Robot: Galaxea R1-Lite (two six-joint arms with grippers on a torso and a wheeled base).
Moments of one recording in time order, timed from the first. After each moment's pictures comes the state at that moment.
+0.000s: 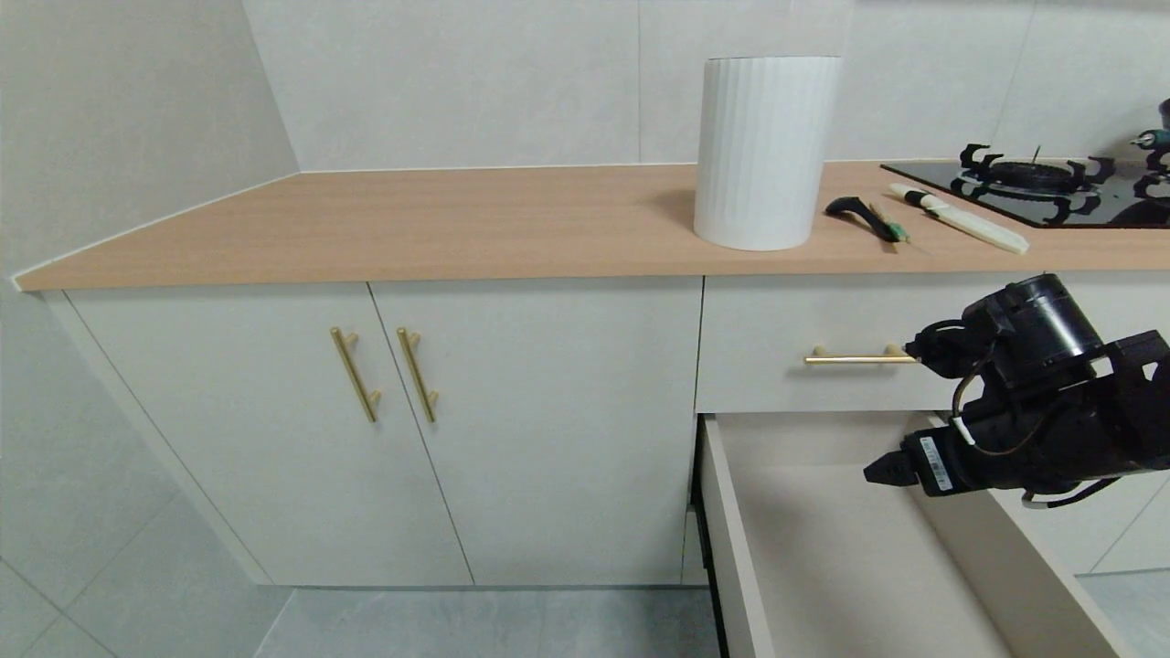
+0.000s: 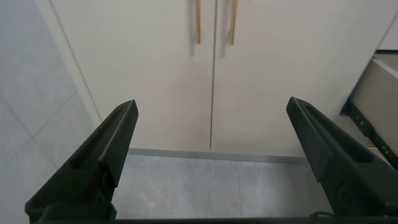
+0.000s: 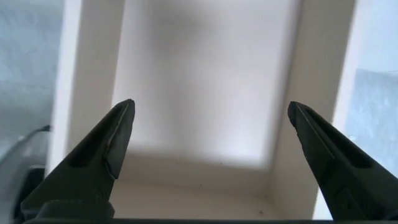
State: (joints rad) left arm 0.00 0.00 0.00 0.00 0.07 -0.01; right arm 0.31 1.65 -1.00 0.24 -0.18 0.10
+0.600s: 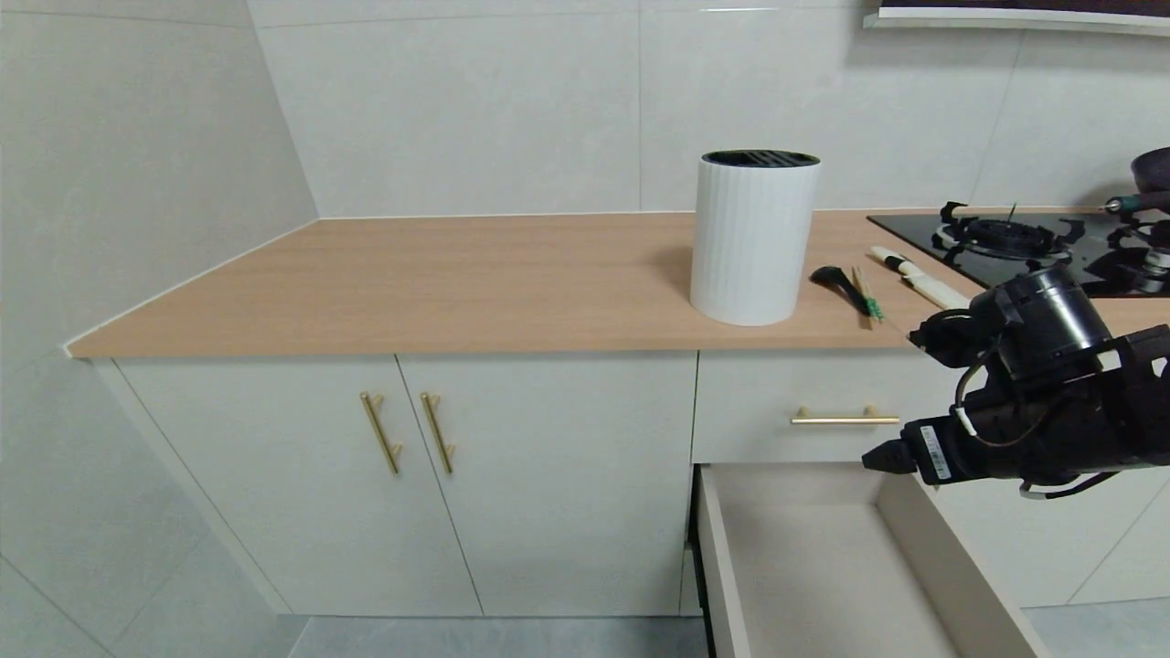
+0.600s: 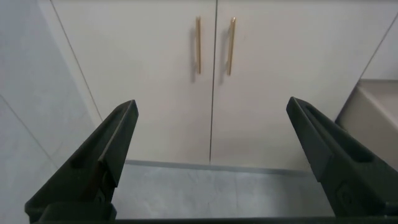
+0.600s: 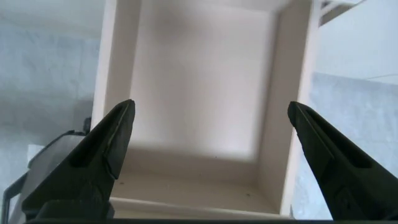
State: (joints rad) left arm 0.00 0.00 0.00 0.00 0.07 -0.01; right arm 0.31 1.64 -1.00 0.20 -0.18 0.10
